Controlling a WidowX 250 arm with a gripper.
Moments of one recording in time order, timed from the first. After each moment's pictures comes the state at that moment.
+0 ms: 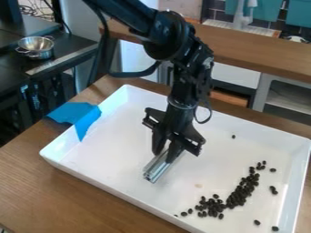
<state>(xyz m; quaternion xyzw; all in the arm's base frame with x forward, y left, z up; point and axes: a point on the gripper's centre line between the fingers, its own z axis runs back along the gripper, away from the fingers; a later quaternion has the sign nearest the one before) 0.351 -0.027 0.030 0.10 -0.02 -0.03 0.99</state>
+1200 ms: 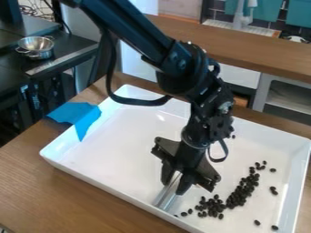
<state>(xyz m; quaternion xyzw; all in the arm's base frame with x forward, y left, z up) 0.320 -0.069 0.009 0.11 -0.05 -0.01 0.99</state>
